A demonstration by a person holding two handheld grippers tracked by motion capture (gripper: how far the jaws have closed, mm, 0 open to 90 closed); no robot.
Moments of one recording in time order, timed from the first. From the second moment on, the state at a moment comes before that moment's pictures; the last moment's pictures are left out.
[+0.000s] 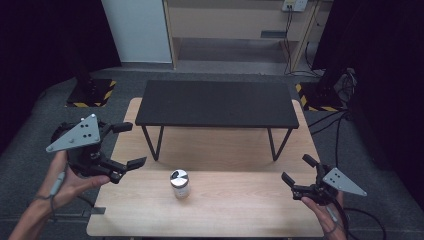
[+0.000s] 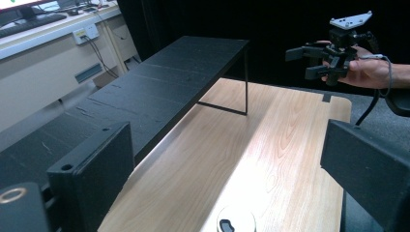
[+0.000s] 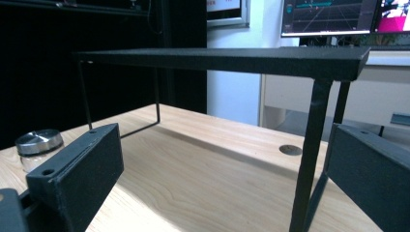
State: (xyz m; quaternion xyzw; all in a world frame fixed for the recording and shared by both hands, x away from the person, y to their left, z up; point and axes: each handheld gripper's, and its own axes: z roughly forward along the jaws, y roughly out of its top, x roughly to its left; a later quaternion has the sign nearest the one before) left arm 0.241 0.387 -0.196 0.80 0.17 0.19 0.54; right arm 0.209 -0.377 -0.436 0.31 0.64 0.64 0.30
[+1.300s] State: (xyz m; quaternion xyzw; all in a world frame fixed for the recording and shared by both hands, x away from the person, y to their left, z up) left arm 0.317 0.364 -0.258 0.89 0.12 0.09 0.43; right arm 0.211 -0.379 -0.437 0.30 0.64 0.65 0.30
